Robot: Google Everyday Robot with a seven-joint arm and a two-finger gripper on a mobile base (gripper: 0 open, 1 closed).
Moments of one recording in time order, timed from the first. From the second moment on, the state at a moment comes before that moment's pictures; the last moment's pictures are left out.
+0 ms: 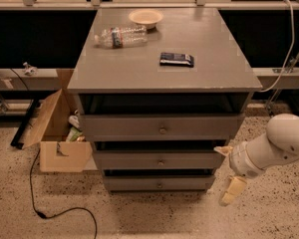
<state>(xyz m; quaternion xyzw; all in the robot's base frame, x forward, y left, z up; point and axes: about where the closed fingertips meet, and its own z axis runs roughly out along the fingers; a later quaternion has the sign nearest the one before) 0.465 -0.221 0.602 -0.63 0.73 0.15 0.20</state>
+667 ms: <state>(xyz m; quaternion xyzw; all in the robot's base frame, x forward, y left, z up) 0.493 -0.230 0.545 -0.65 0.72 0.14 0.19</state>
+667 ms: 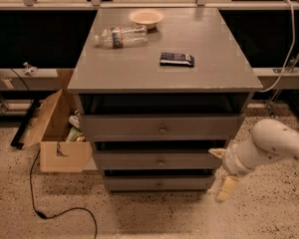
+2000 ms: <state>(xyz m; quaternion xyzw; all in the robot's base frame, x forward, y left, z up) 0.549 -0.227 0.435 -0.70 0.68 0.09 0.17</state>
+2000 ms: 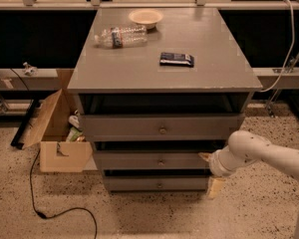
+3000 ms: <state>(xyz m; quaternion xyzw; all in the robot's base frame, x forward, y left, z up) 0.584 -0.212 0.436 -0.73 0.65 0.04 0.20</state>
